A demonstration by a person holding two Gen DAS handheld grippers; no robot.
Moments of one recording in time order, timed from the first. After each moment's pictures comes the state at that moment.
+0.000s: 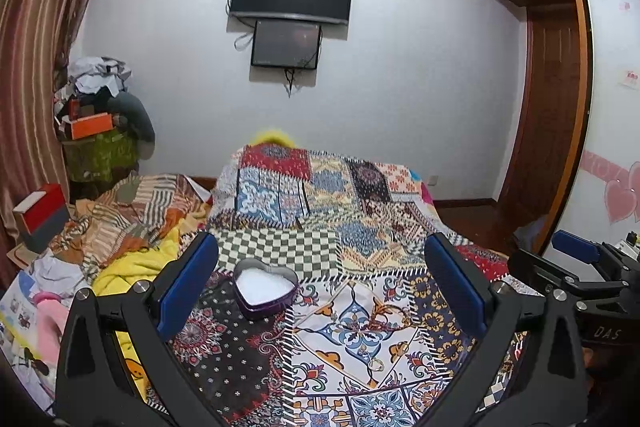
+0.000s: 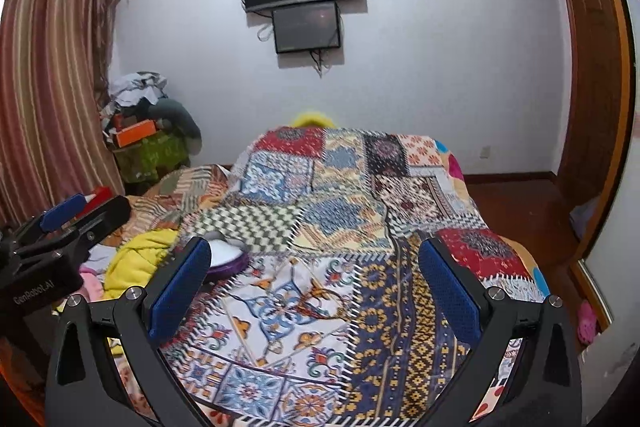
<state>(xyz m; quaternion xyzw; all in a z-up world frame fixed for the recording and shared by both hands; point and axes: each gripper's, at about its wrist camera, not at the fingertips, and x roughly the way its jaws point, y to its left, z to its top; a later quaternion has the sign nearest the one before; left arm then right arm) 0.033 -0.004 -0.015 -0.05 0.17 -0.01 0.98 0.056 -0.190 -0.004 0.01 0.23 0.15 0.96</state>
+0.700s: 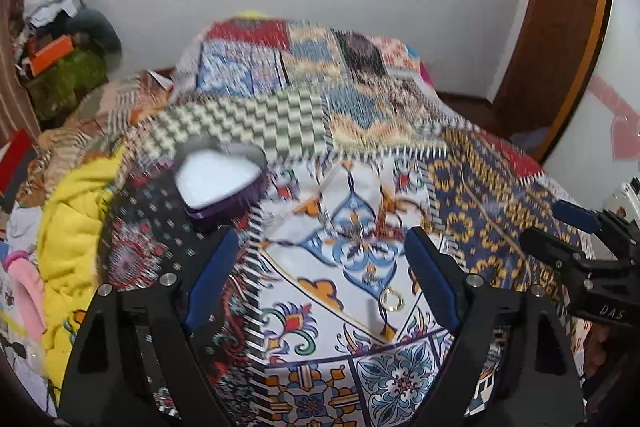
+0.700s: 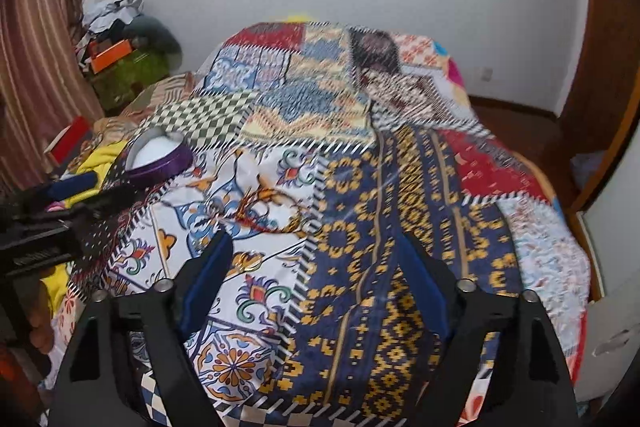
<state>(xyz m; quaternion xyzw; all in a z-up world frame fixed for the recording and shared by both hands) 0.121 -0.027 -0.130 -0.04 0.38 -0.05 0.92 0.110 -0.215 -0.097 -0.01 0.39 0.15 0.91</state>
